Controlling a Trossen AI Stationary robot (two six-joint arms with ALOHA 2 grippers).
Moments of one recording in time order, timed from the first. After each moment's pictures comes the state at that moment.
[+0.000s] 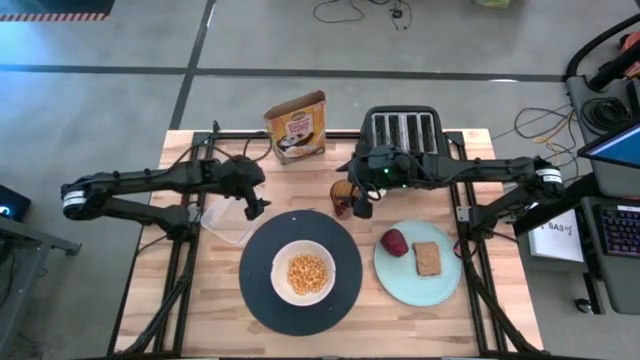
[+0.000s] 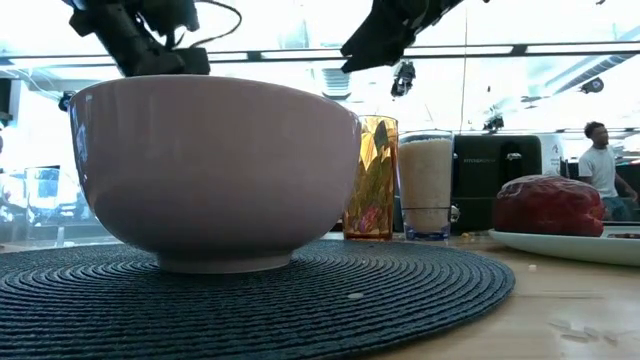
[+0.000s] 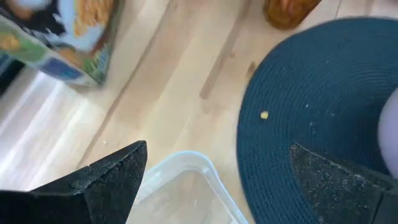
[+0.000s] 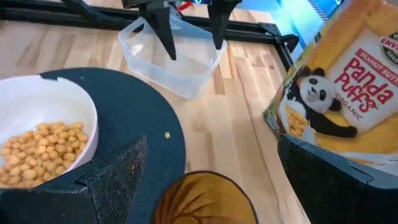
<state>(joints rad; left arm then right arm) 0.27 1.03 0.77 -0.65 -0.09 -0.14 -0.13 1.41 1.19 -0.30 0.00 -0.17</state>
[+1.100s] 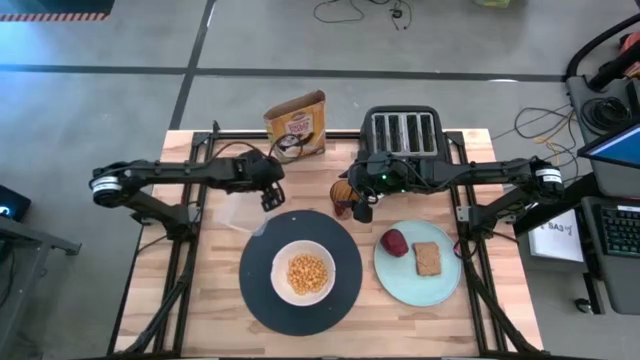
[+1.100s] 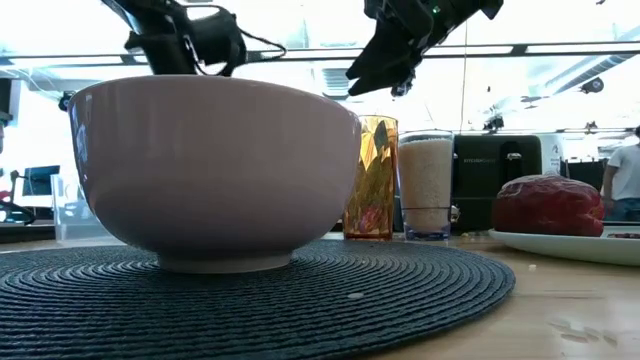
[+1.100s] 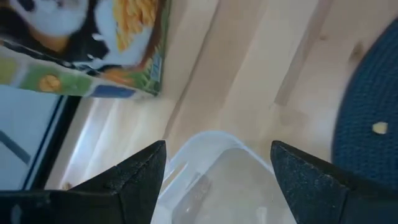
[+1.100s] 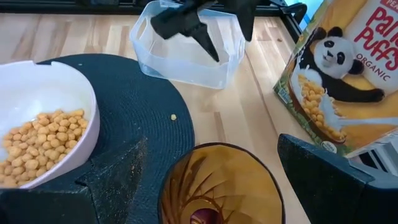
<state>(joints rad) 0.28 1.37 0.89 -0.61 -0.36 -0.01 -0.13 1.41 1.10 -0.26 0.00 -0.09</state>
